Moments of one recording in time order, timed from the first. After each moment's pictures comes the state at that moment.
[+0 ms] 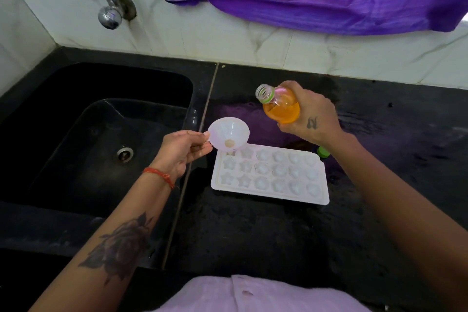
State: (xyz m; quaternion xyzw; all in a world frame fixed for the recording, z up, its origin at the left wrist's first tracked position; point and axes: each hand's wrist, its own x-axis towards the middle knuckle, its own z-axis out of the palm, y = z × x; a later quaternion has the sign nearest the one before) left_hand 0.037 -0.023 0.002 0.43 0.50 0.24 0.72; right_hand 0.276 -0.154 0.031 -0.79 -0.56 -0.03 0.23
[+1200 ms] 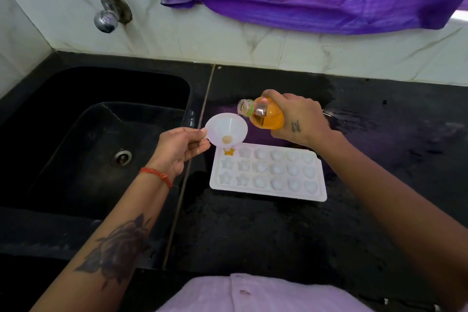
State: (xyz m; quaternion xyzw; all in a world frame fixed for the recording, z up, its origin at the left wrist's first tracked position) left_hand 0.037 -0.024 0.009 0.44 0.50 0.25 0.70; right_hand 0.255 -0.148 0.035 -0.79 -0.60 -0.06 0.11
